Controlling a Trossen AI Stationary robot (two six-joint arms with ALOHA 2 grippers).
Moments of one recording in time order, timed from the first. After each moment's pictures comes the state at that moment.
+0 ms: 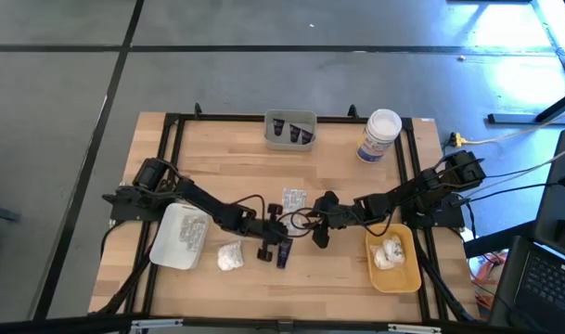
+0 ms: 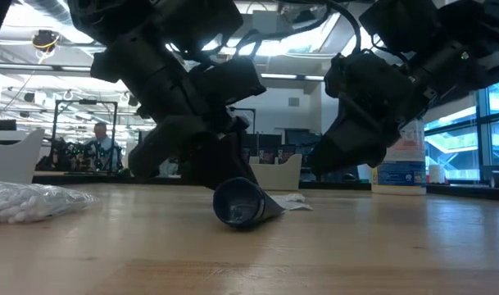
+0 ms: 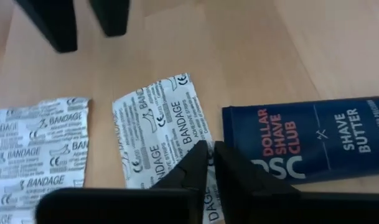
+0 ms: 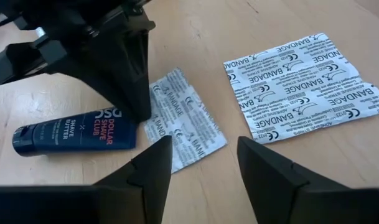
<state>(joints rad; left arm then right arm) -0.27 1.95 0.98 0.15 -0.23 0.07 0.29 1.65 0.60 0.35 0.27 0.59</state>
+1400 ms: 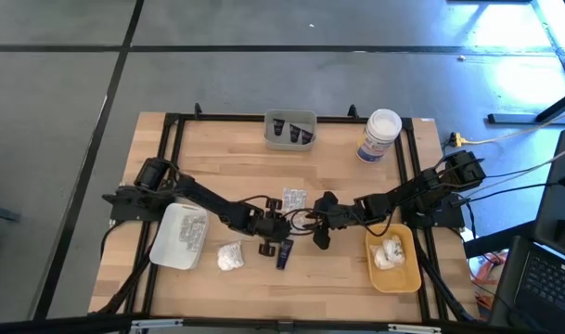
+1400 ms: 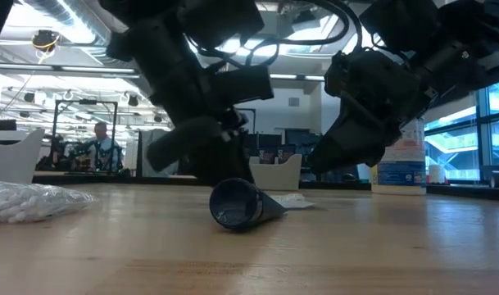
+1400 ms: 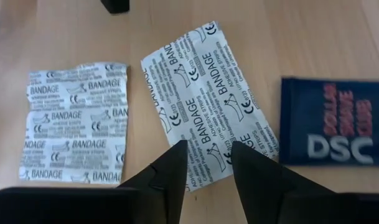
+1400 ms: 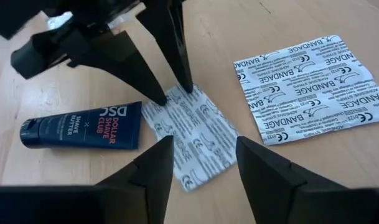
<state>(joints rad) -0.25 1.97 1.11 -0.17 -0.31 -0.01 0.29 1.65 0.60 0.36 0.24 0.56</state>
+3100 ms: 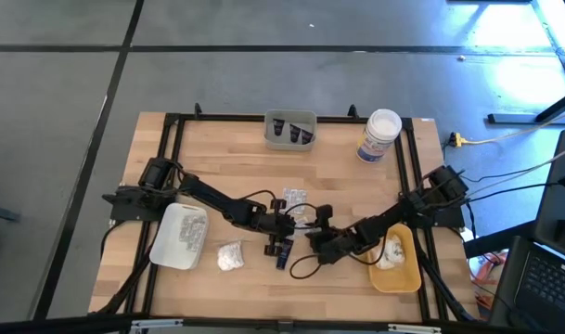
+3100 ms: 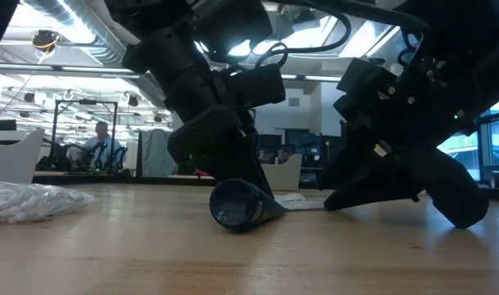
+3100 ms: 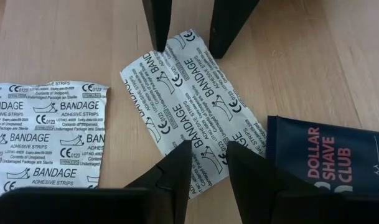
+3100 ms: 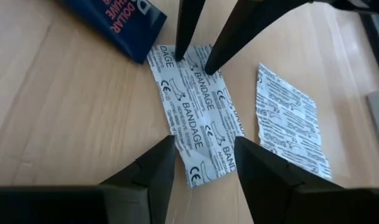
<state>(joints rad) -0.23 2.00 1.11 -0.08 -0.18 -0.07 0.51 1.87 0.76 0.14 0.66 -0.01</state>
